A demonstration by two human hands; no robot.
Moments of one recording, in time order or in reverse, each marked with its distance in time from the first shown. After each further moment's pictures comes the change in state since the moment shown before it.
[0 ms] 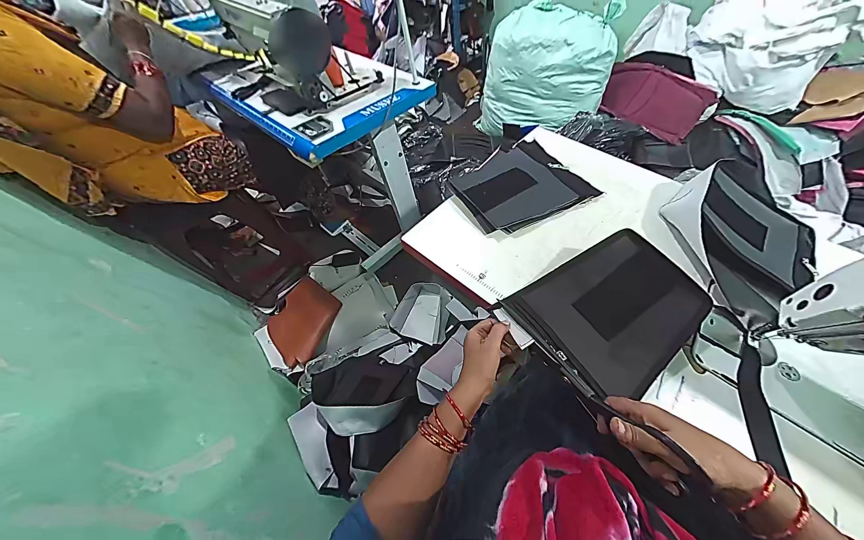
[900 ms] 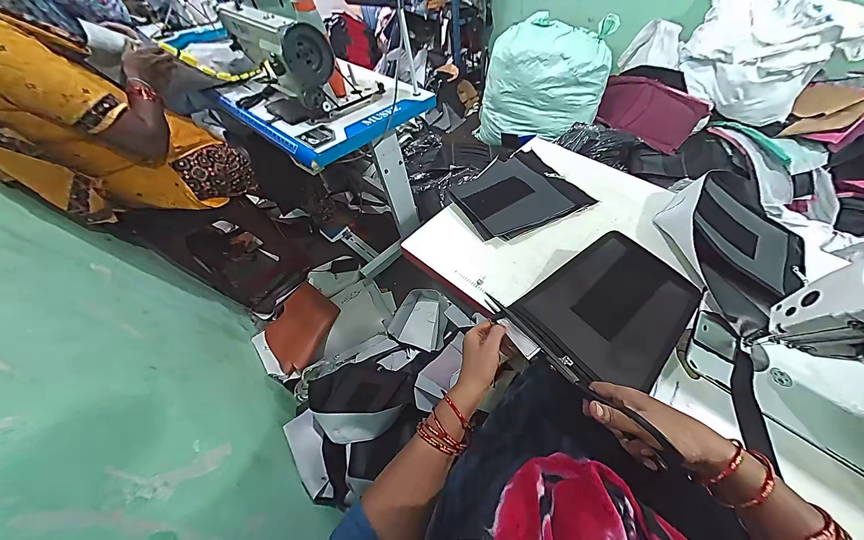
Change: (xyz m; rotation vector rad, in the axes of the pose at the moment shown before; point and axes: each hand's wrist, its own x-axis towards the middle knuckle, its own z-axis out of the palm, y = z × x) left_hand 0.005 0.004 0.001 0.073 -0.015 0.050; right_hand 0.016 -0.020 -0.004 -0.029 0.035 0.015
